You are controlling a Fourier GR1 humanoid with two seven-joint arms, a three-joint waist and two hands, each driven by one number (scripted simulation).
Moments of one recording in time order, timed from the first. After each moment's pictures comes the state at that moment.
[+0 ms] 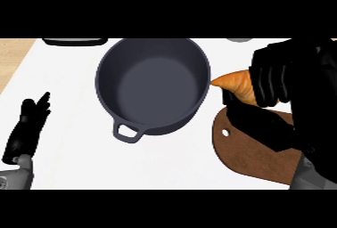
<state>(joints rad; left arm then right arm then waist) -0.09 0.32 0.12 -1.46 -0.16 0.07 0.40 -0.73 -0.11 0.18 -2.10 1.00 0.45 0.74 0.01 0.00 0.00</state>
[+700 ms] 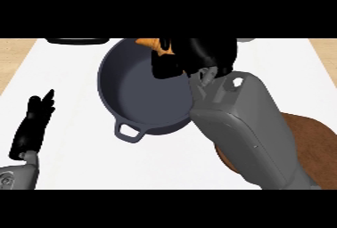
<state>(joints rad) -0.12 0.30 0.12 -1.43 -0.18 0.08 0.39 -1.06 0.00 0.23 -1.49 0.90 0.26 0.84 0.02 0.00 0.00</state>
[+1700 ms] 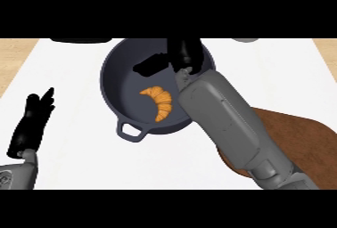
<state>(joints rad) -0.13 0.30 0.13 -1.44 -0.18 0.05 0.39 -1.07 0.00 0.30 -1.05 0.46 -0.39 0.65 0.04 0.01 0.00</state>
